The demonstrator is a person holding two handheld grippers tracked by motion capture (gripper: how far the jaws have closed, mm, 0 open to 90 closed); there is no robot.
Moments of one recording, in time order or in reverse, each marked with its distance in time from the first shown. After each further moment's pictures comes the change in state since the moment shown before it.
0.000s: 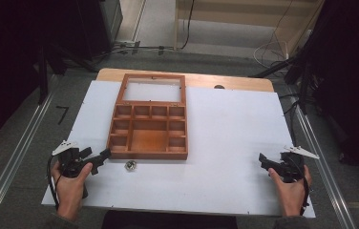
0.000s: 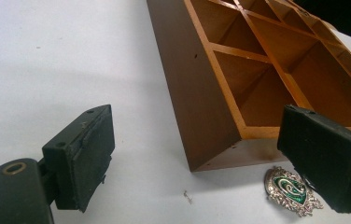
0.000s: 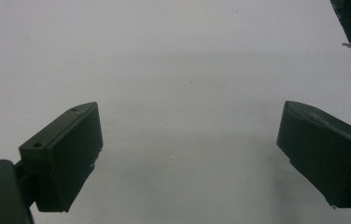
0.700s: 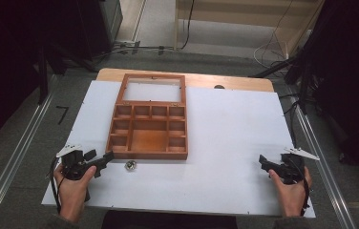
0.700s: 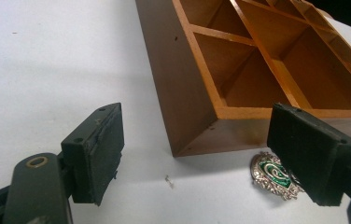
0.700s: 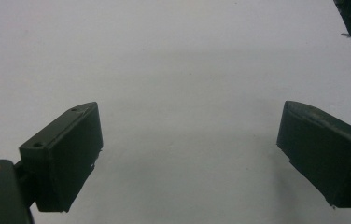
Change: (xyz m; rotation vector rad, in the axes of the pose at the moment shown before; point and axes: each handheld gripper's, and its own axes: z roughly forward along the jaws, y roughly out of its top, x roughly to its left) left arm -0.011 -0.007 -0.001 0.026 -0.008 0.016; right arm 0.000 -0.003 -0.002 0.013 0.001 0.011
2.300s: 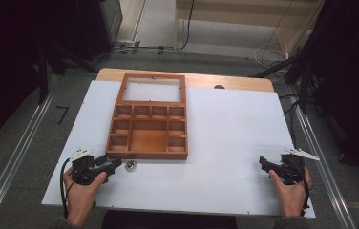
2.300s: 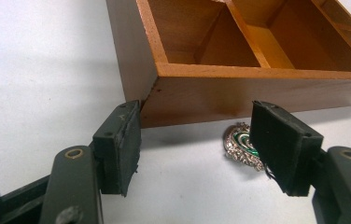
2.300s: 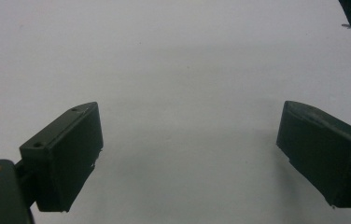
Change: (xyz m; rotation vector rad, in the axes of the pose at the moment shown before) left arm -0.024 -0.013 0.005 0.064 0.002 0.050; right arm -0.001 -0.002 0.000 0.016 -0.004 0.011
